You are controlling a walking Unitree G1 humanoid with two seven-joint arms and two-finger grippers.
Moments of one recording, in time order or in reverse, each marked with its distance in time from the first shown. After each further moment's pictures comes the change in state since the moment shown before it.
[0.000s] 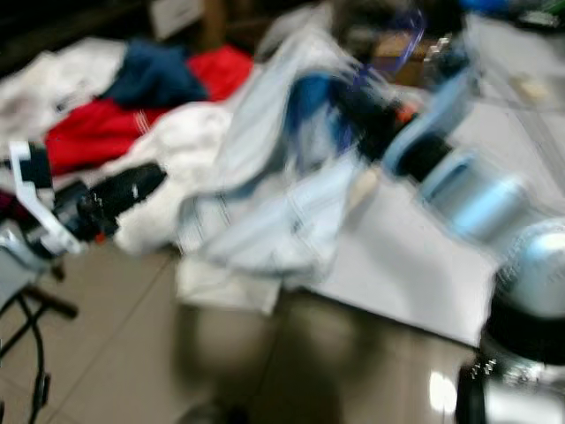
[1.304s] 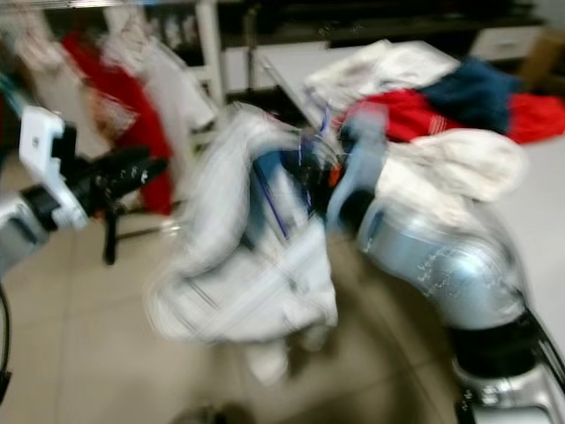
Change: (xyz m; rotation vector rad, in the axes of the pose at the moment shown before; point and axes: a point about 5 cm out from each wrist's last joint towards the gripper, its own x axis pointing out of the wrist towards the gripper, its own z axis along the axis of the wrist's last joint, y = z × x) left arm 0.021 -0.001 0.019 0.321 0.171 0.132; right arm 0.019 -0.031 -0.121 -0.212 0.391 -0.090
